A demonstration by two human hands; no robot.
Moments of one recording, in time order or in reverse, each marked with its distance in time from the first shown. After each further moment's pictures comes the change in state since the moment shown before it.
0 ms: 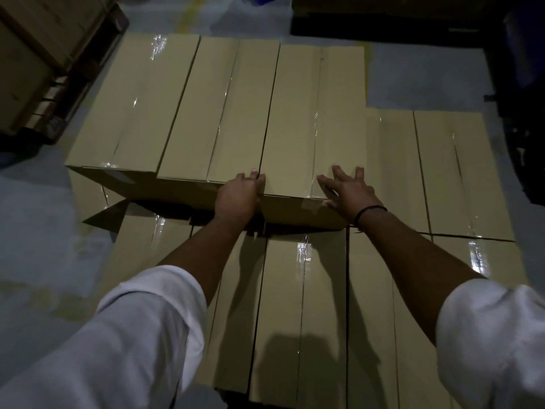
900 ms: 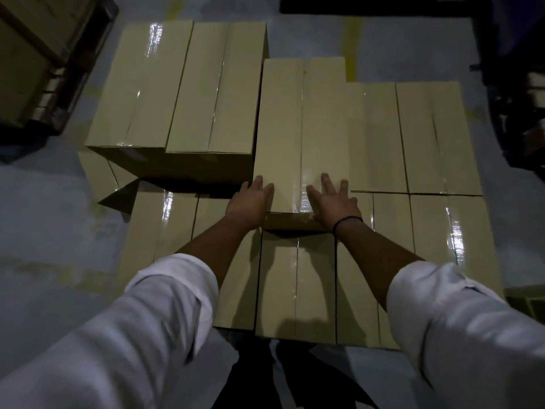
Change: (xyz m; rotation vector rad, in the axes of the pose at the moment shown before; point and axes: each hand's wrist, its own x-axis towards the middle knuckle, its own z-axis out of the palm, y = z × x) left_hand -0.113 0.047 -0.028 -0.117 -0.319 0.091; right_hand -0.125 -0.032 0.046 -0.033 -0.087 0.062
